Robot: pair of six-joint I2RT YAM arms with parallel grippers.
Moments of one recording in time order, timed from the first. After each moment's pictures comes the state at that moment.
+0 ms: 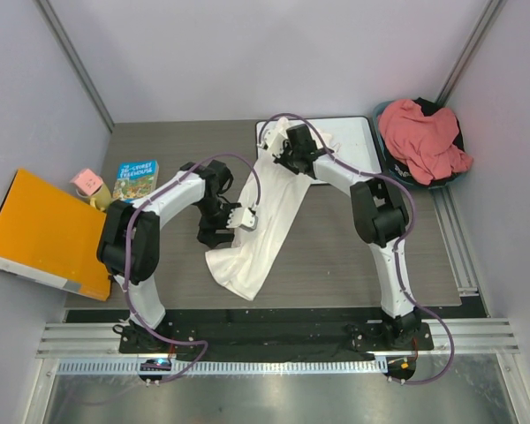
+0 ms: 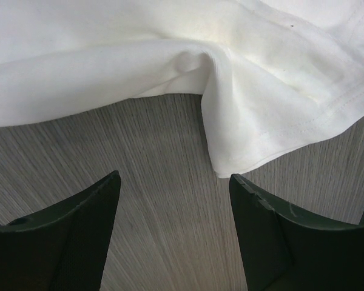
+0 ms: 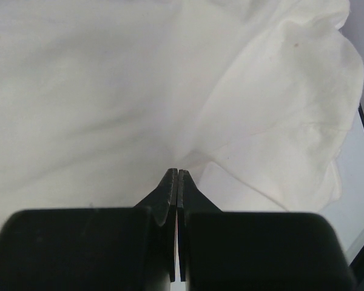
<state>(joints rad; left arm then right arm) -0.42 1.82 1.34 -1.11 0.32 1.31 0.45 2.27 1.77 -0.20 -0.03 -0.69</state>
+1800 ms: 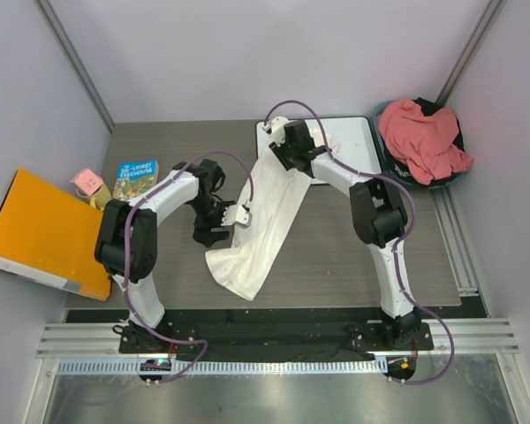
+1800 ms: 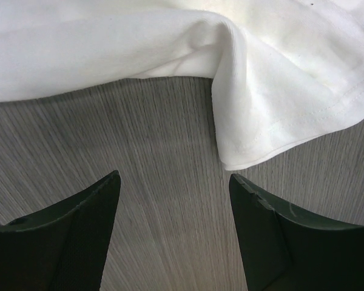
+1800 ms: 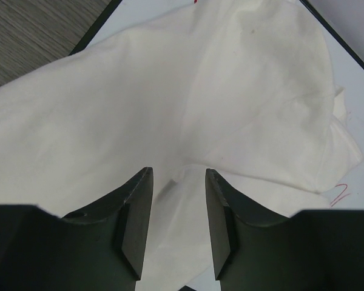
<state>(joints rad) -0.36 1.82 1.32 -1.09 0.34 1.34 0.47 2.26 1.80 -0.15 0.08 -0.36</state>
